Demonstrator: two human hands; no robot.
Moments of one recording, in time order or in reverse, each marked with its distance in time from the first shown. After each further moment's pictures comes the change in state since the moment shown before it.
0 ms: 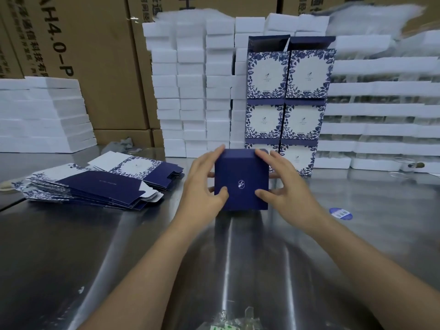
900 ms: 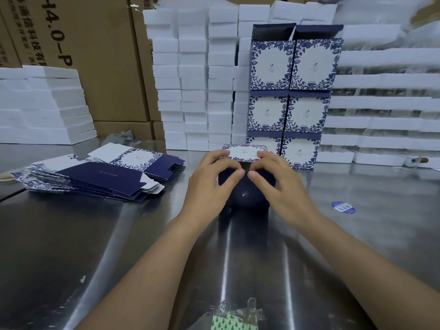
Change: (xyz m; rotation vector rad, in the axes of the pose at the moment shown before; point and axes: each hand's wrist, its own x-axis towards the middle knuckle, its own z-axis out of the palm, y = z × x) left_hand 0.001 0.000 0.009 0.144 0.039 0.105; right_hand -0.001 -0.007 0.019 -0.203 0.077 -0.126
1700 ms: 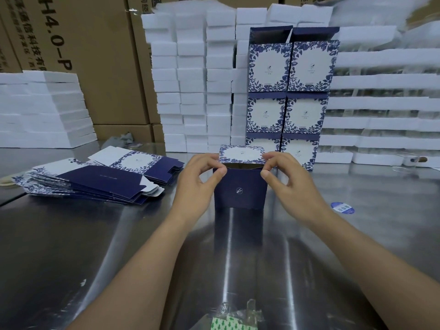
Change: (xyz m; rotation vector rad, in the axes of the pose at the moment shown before) left_hand 0.001 -0.005 -0.015 -0.221 0.044 -0.146; right_hand 0.001 0.006 -0.019 0.046 0.024 0.059
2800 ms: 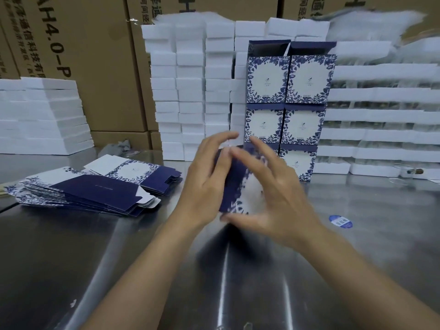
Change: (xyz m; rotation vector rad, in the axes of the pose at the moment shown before) left_hand 0.012 0.061 0.006 -0.070 -0.013 0.225; right_hand -0.002 -0.035 0.009 -0.349 0.040 -0.404
